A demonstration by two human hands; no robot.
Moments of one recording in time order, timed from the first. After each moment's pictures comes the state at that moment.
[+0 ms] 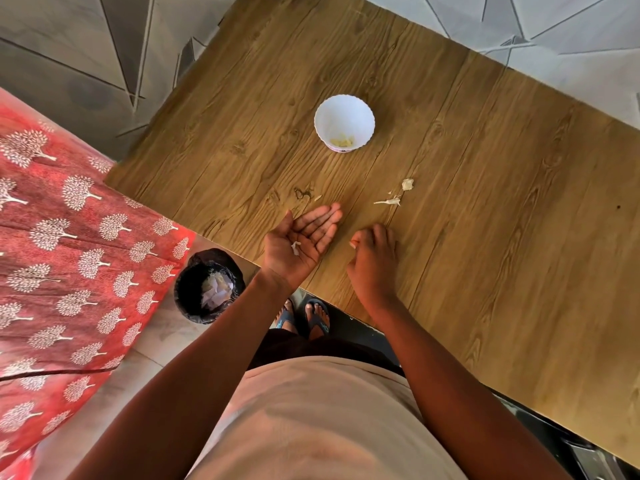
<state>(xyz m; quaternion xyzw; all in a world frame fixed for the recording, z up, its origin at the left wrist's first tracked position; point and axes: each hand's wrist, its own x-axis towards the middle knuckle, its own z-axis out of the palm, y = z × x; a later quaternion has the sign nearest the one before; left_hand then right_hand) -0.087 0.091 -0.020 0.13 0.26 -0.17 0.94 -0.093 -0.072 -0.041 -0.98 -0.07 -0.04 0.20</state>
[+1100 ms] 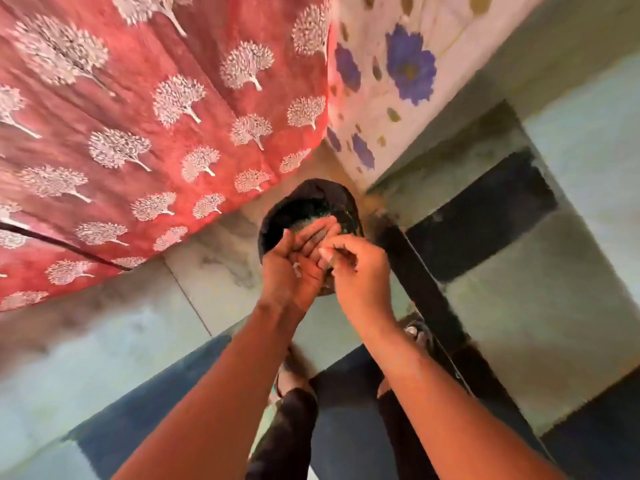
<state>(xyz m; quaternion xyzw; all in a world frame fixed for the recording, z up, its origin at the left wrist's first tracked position) -0.270 0.436 -0.448 0.08 0.45 0.11 0.88 -0.215 0.346 -0.394 -0.83 -0.11 0.28 0.48</state>
